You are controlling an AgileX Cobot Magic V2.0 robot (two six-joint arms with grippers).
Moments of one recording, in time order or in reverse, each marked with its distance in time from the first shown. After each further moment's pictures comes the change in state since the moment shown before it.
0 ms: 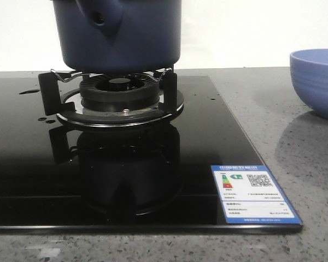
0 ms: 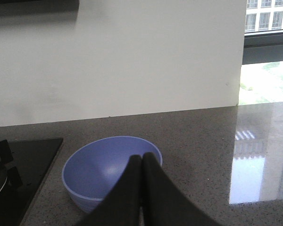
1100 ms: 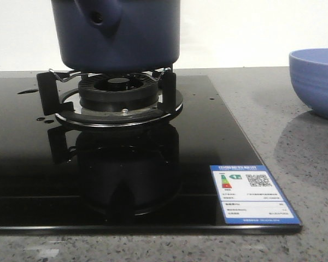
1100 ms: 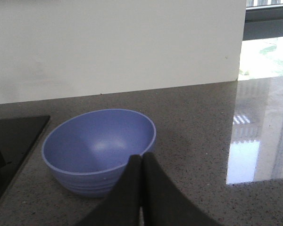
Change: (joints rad) left arm 0.004 0.000 0.000 -0.002 0.007 0.000; right arm 0.000 0.000 0.180 -0.007 -0.116 0.000
